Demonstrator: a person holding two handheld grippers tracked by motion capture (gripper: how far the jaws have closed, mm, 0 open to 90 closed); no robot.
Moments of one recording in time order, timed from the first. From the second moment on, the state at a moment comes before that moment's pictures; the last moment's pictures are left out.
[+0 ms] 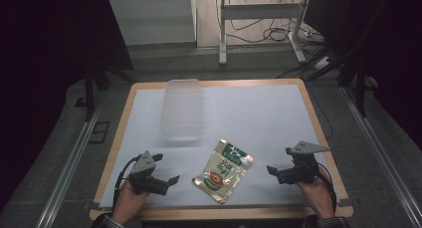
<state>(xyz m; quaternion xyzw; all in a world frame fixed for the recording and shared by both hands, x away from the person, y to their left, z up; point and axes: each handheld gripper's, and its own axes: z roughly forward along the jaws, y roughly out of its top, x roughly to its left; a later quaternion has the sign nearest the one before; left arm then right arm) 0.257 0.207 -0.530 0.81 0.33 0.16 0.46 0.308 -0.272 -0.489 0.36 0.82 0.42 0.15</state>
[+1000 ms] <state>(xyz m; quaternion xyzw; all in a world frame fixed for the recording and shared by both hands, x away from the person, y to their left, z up) 0.257 0.206 -0.532 0.81 0.33 0.17 0.46 0.334 -0.231 -0.493 0.31 0.85 0.42 0.11</state>
